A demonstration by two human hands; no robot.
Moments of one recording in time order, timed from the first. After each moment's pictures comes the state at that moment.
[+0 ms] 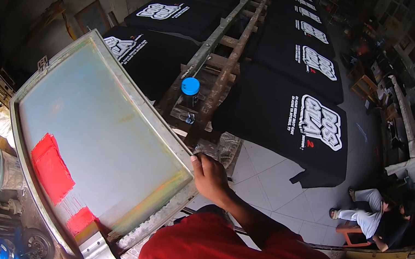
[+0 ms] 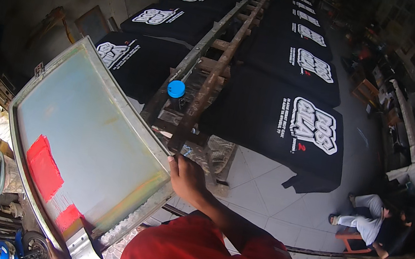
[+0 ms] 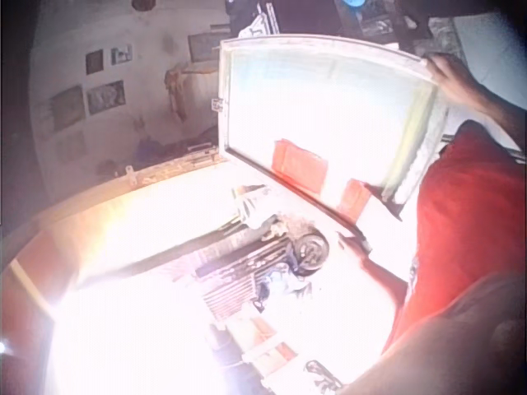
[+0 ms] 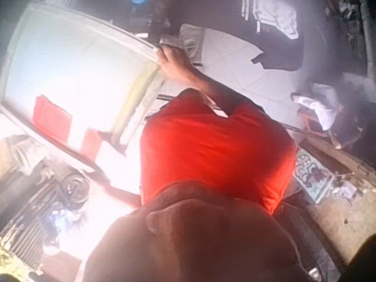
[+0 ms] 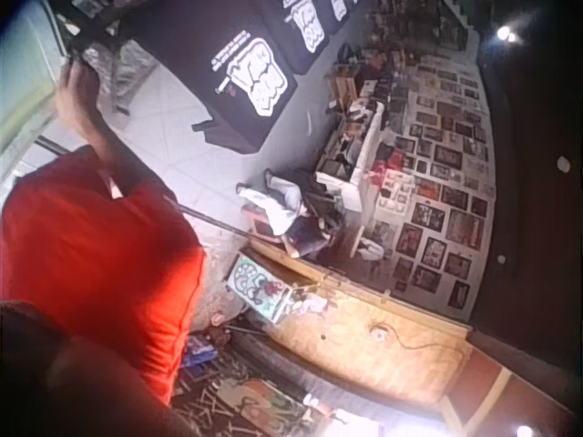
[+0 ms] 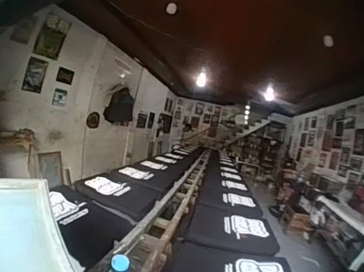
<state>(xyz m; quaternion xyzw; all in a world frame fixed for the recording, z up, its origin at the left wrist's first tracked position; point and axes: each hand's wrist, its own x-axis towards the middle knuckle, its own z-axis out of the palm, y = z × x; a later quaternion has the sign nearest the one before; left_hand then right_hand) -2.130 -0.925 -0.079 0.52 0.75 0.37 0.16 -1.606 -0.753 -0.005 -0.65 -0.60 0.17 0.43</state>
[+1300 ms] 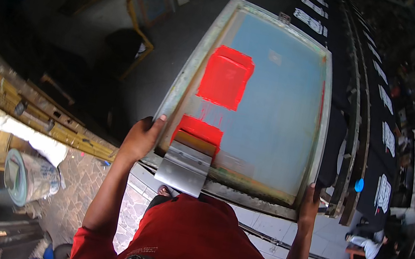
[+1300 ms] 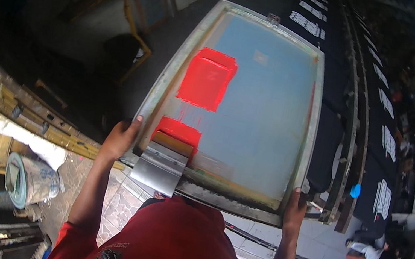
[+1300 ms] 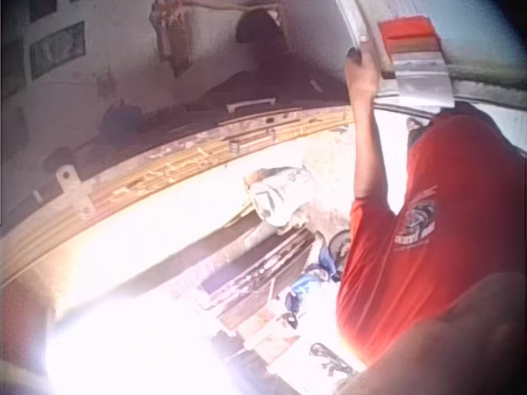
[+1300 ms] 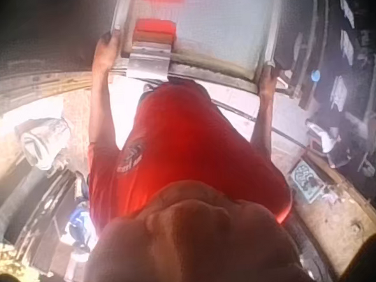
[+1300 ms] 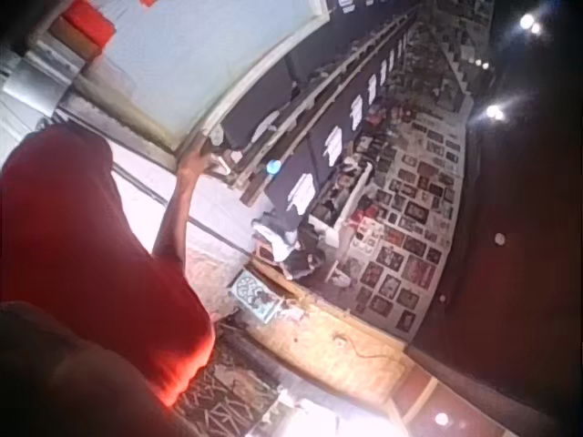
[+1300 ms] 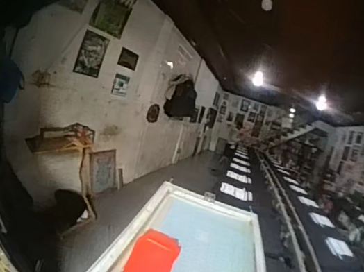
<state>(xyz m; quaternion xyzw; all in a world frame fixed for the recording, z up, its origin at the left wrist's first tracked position) -2.489 -0.067 0.095 0.66 0.56 0.24 0.44 -2.078 -0.336 0.071 -0.85 -0.21 0.18 0.45</state>
